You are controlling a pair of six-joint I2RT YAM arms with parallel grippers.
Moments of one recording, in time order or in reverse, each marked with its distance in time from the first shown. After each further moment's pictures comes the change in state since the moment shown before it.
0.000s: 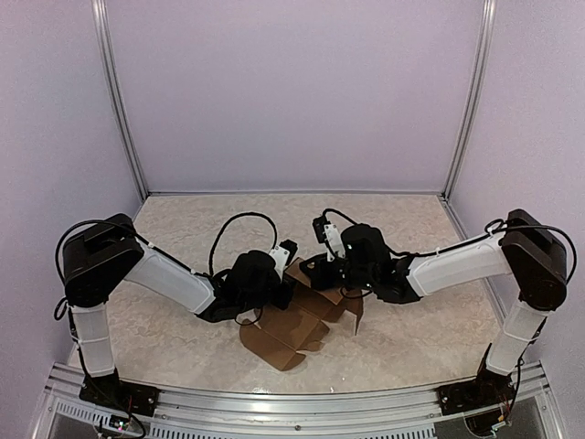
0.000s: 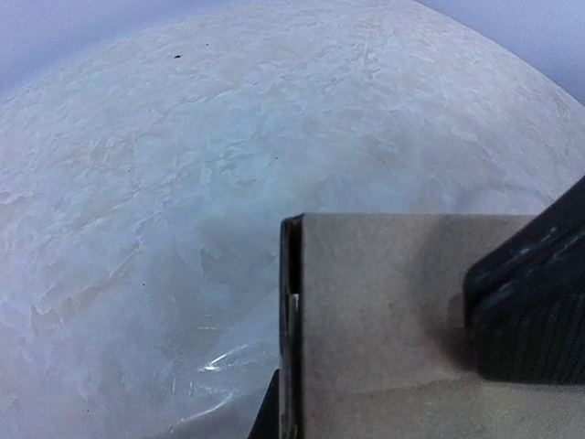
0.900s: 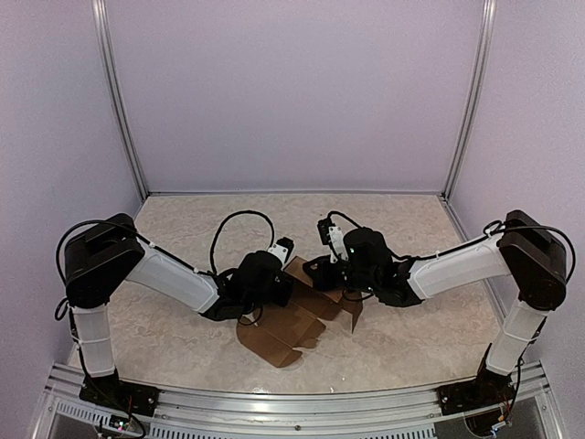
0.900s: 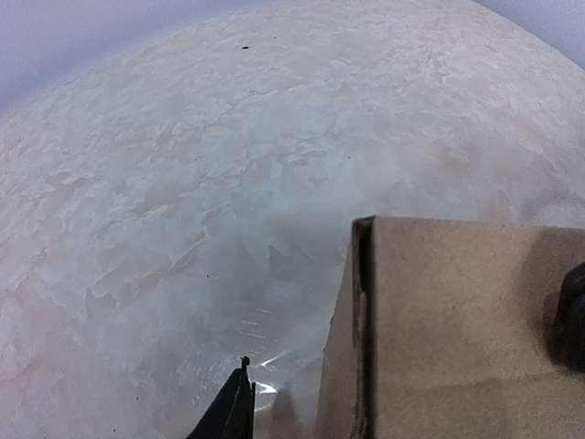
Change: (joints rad) left arm -0.019 0.009 0.044 -0.102 -0.180 -0.032; right arm 0.000 0.004 -0.037 0.042 0.028 0.034
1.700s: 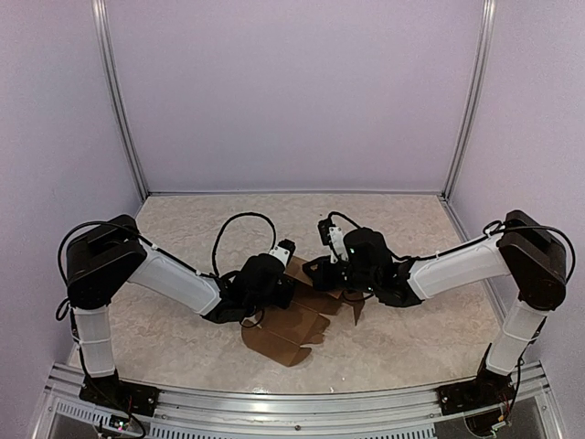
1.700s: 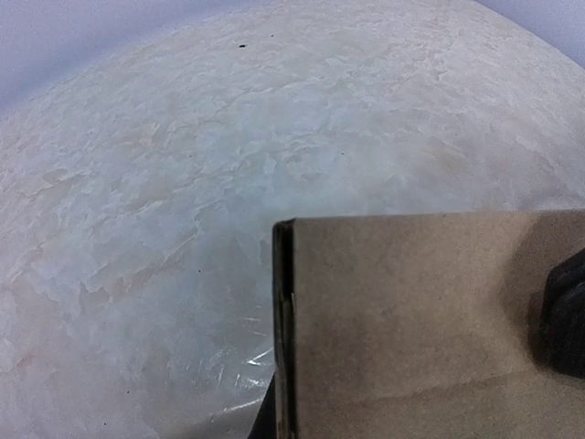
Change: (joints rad) left arm -0.017 0.010 0.003 0.002 -0.021 -0.010; right arm 0.000 0.000 -0.002 0.002 -0.007 0.020
